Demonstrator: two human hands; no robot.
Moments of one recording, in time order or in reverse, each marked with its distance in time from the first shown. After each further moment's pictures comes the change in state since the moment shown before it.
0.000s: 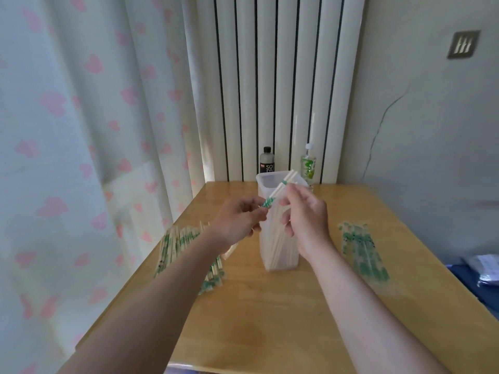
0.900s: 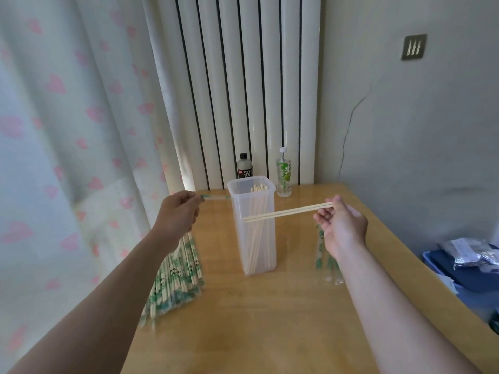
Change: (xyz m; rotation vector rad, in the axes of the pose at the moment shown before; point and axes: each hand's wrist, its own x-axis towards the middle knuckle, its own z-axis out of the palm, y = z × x) left_hand 0.014 -0.002 -0.044 -0.002 0.326 -0.030; right_hand 0.028 -0.001 -0.110 0.443 0.451 0.184
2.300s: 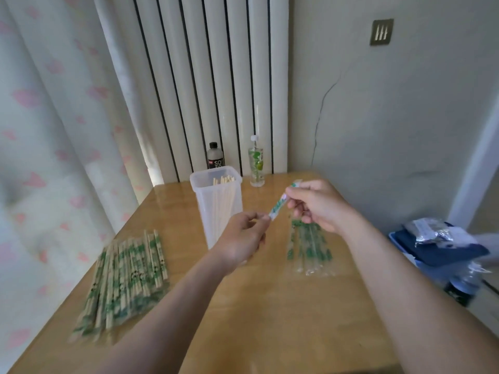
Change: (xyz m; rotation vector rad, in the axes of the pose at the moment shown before) left_hand -0.062 0.001 0.158 -0.017 -0.483 -0.086; right_hand 0.040 -0.041 -0.015 -0.798 -0.534 0.010
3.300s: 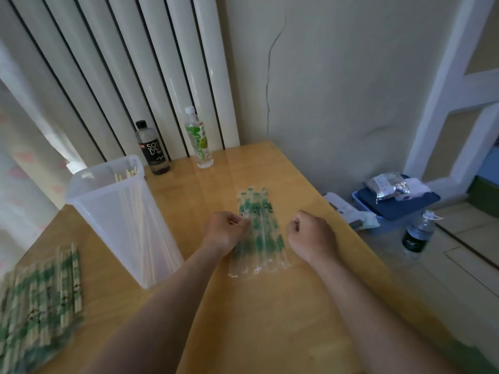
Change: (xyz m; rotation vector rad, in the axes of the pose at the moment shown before) left_hand 0.117 -0.068 0.103 0.377 0.085 -0.201; right_hand 0.003 0.160 -0.078 -0.849 0.420 0.110
